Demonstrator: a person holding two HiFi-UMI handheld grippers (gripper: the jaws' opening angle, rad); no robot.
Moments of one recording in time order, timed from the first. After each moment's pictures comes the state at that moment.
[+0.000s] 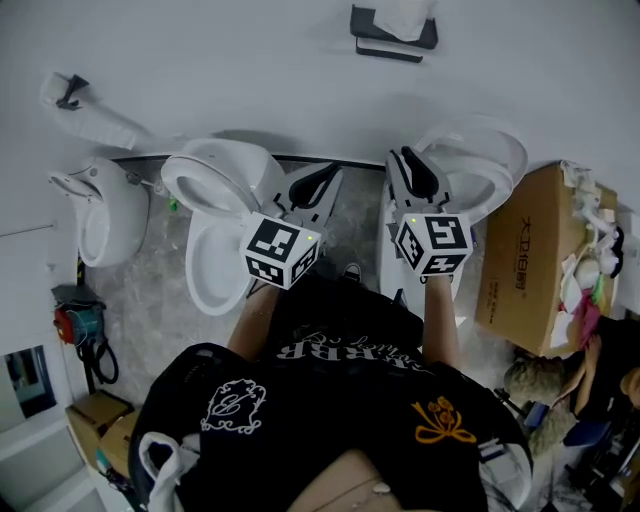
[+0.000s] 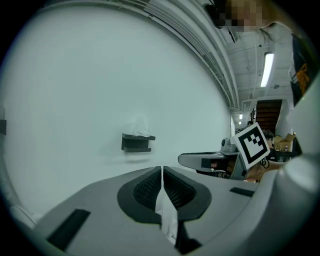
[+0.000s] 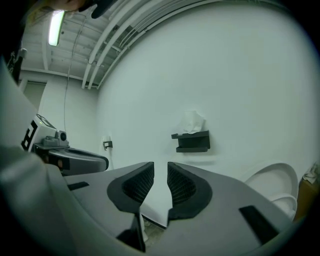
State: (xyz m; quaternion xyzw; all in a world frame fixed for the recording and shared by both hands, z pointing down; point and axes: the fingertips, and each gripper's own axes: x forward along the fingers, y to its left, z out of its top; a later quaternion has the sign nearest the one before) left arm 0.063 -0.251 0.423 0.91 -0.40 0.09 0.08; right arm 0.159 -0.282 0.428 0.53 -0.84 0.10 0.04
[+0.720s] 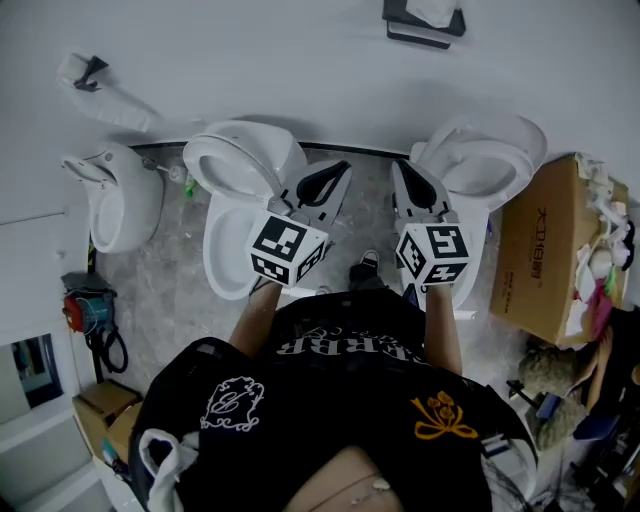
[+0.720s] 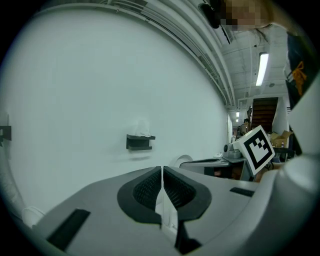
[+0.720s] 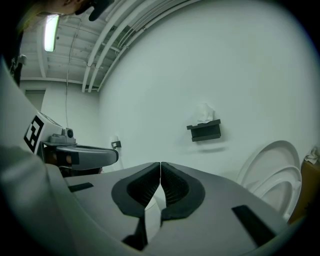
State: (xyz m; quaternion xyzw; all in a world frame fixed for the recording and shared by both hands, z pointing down) left arm 0.010 -0.199 0.418 0.91 -0.39 0.10 0.07; right arm 0.091 -0.214 0.443 0.51 -0.85 0.14 0.04
